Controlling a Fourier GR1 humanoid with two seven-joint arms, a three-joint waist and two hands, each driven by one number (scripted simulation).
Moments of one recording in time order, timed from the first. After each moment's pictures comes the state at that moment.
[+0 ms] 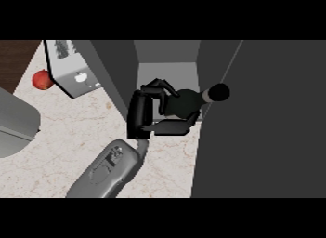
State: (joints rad) left arm -0.54 0.00 -0.48 -1.23 0.29 0.62 -0.30; right arm -0.05 -0.06 0.05 -2.49 -0.09 0.13 0.63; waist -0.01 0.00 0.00
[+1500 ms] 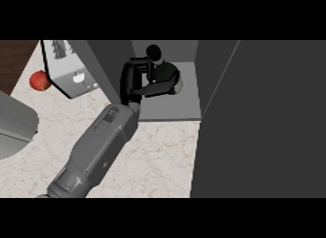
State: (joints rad) left arm -0.83 0.01 -0.23 -0.72 0.42 0.48 -0.46; right arm -0.05 -0.03 0.05 -2.48 -0.09 0.14 0.62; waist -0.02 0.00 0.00
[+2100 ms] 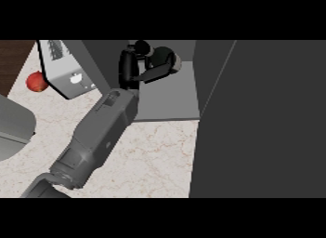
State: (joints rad) left arm -1.01 0.01 -0.13 -0.45 0.41 0.48 -0.61; right arm -0.05 -0.03 0.07 -2.48 -0.10 0.14 0.63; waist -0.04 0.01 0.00
